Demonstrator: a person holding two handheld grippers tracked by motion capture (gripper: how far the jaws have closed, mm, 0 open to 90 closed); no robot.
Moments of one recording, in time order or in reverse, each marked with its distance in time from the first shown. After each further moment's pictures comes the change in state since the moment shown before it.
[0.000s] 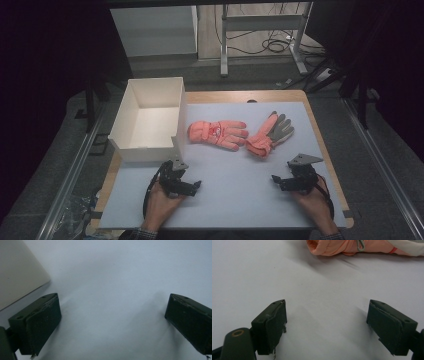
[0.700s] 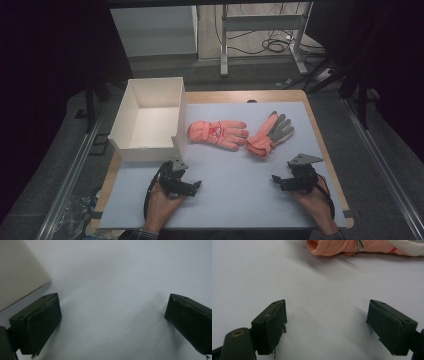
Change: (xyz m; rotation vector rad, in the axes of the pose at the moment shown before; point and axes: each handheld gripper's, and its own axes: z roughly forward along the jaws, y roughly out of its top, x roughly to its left) left arm 0.000 0.000 0.000 -0.003 0.002 0.000; right arm 0.000 0.000 0.000 0.002 0.002 0.002
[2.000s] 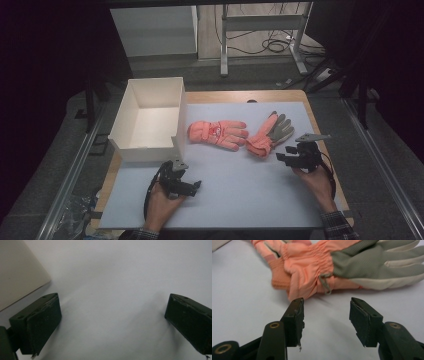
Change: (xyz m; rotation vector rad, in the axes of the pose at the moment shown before) left arm 0.000 0.000 0.000 -0.001 0.000 -0.003; right arm -0.040 0.045 -0.002 -0.037 0.042 0.129
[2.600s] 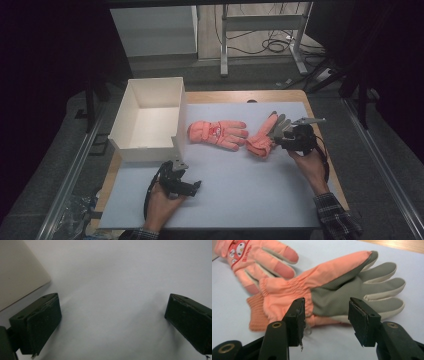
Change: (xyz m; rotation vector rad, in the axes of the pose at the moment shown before) left arm 0.000 0.000 0.000 0.005 -0.001 0.005; right arm -0.012 0.044 0.016 -0.021 -0.077 0.023
